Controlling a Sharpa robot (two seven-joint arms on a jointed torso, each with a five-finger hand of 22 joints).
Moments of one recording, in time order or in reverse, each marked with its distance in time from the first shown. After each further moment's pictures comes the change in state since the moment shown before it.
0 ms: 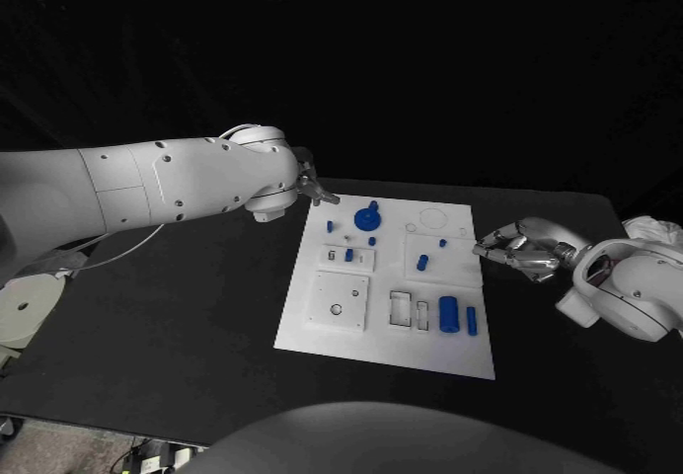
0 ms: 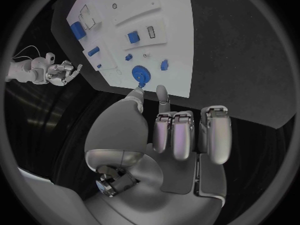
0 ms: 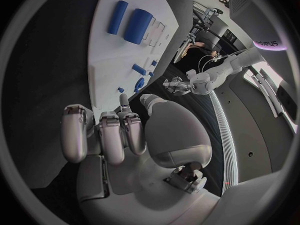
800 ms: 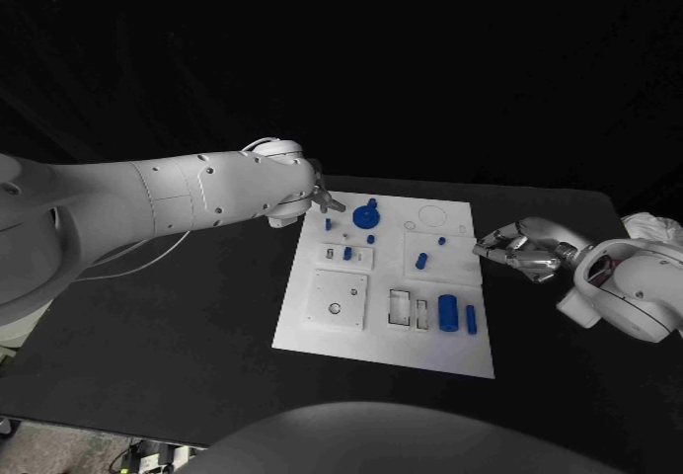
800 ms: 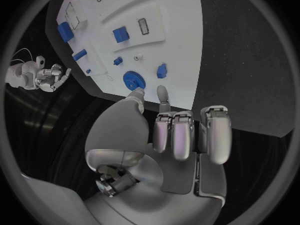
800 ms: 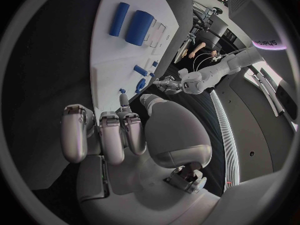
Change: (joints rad) left arm -0.061 0.123 -0.001 -0.181 -0.005 0.018 0.051; left_hand 0.008 0.008 0.000 0.000 0.006 -0.014 0.003 -0.004 0.001 0.000 0.000 0.000 0.000 0.000 0.000 0.000 0.000 0.000 0.000 0.000 0.000 0.000; right arm 0.002 -0.008 0.000 0.011 0.002 0.000 0.000; right_hand 0.000 0.000 0.000 0.000 0.000 0.000 0.000 0.000 0.000 0.000 0.000 0.000 0.000 0.000 0.000 0.000 0.000 0.000 0.000 0.000 0.000 0.001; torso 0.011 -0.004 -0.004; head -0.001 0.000
